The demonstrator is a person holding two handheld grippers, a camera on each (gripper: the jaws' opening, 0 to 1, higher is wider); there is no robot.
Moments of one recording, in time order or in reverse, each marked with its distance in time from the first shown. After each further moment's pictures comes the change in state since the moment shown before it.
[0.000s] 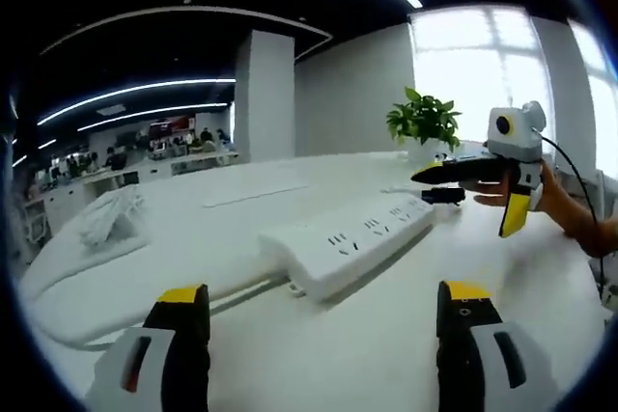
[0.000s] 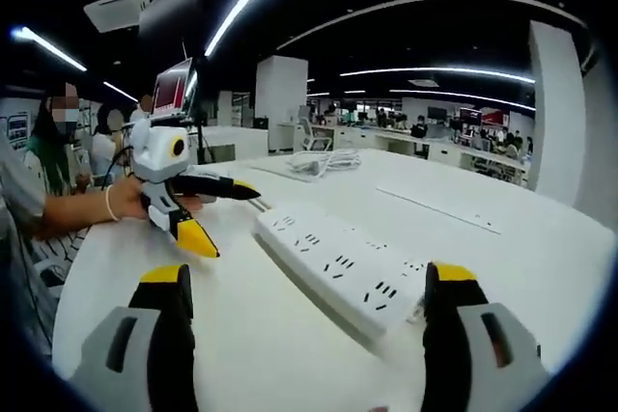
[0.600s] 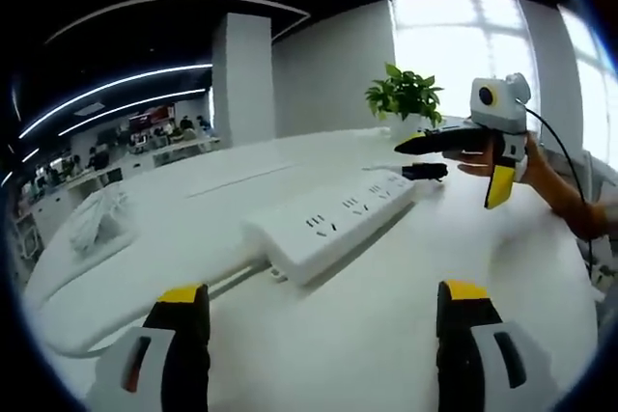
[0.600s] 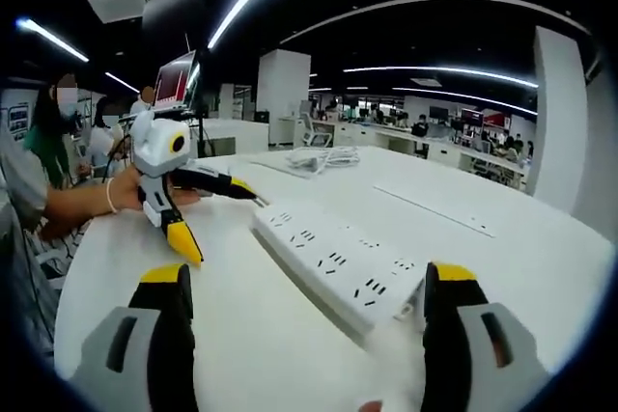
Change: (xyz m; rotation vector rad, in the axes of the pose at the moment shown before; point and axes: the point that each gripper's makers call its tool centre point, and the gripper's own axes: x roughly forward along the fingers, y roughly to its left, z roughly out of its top) left arm -0.008 -0.007 0.001 0.025 0.033 -0.042; right arm -0.008 -0.004 0.000 -0.021 0.020 -0.014
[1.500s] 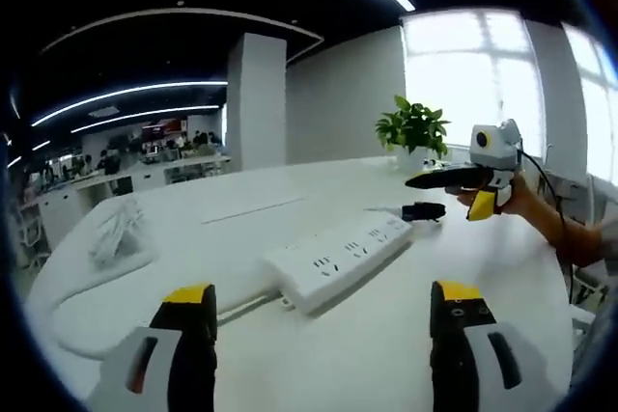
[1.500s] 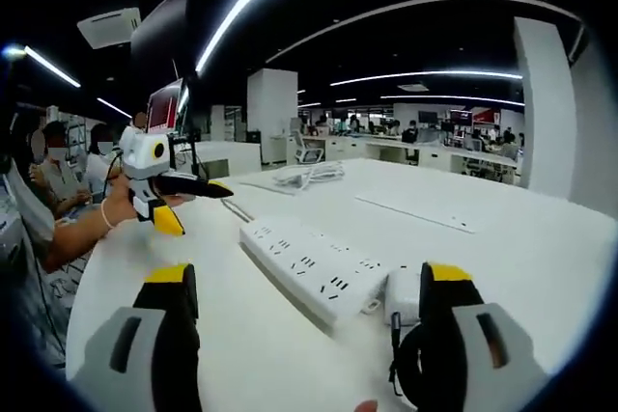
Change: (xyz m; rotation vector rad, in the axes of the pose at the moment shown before) left arm -0.026 -0.008 0.033 -0.039 -0.108 0.013; right arm -0.031 -0.029 0.007 0.084 -0.075 -0.009
